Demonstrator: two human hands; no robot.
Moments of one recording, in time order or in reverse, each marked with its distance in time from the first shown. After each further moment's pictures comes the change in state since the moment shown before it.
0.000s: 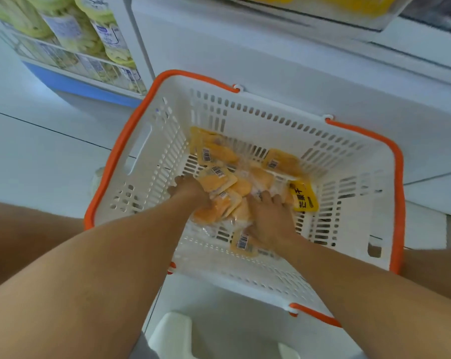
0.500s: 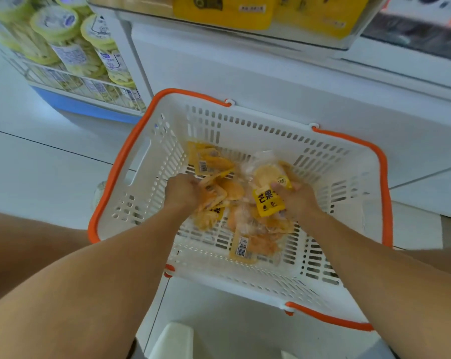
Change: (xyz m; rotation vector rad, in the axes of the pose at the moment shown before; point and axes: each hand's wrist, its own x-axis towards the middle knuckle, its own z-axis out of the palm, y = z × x) left_hand -0.035 -0.008 -0.026 -0.356 0.370 0.316; right_hand 0.001 0.052 -0.057 1.361 0.163 0.428
